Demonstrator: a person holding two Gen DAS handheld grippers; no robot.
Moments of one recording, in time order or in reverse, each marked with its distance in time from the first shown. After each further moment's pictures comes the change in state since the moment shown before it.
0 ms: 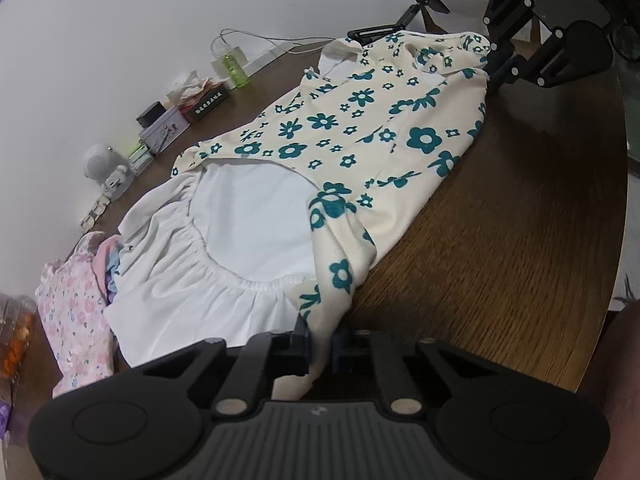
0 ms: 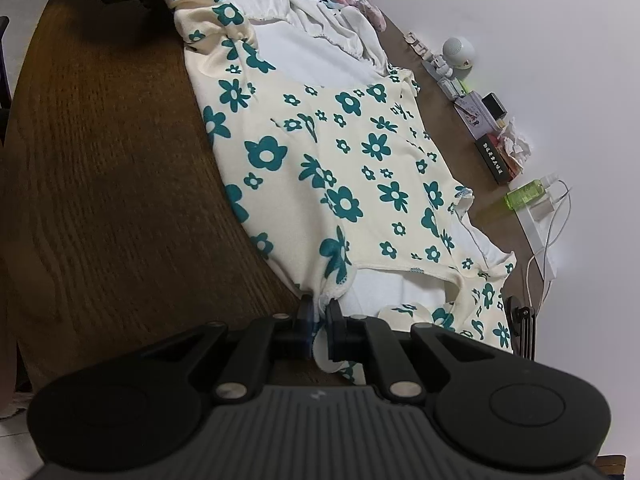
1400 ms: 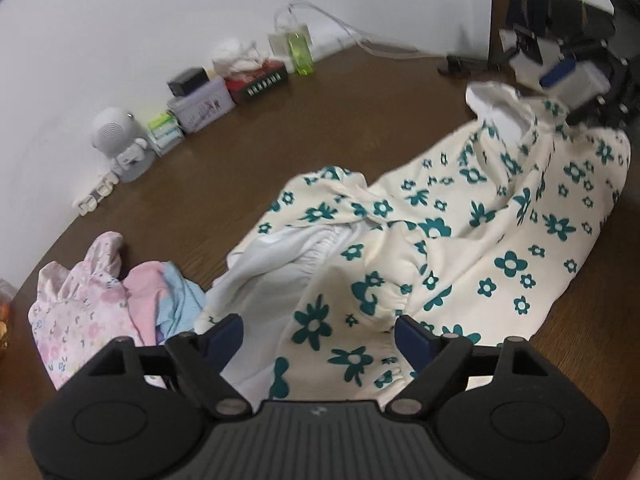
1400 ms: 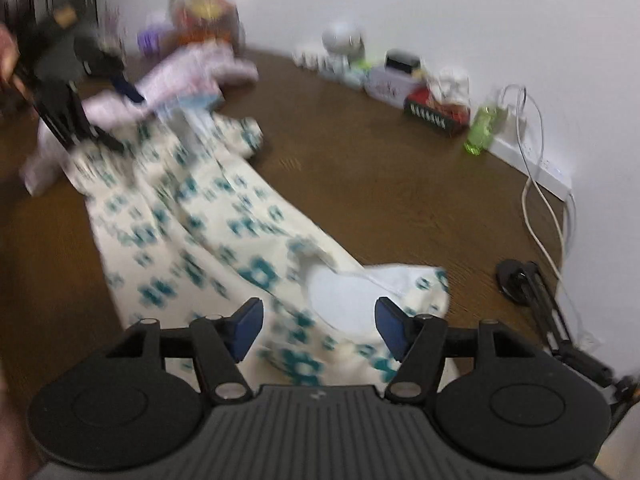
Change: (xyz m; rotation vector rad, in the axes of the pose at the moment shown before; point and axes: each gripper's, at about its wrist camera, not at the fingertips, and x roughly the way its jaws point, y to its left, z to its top) left arm 0.081 0.163 0.064 -0.177 0.050 -0.102; right arm 0.035 -0.197 -0.004 0.532 -0.170 0.249
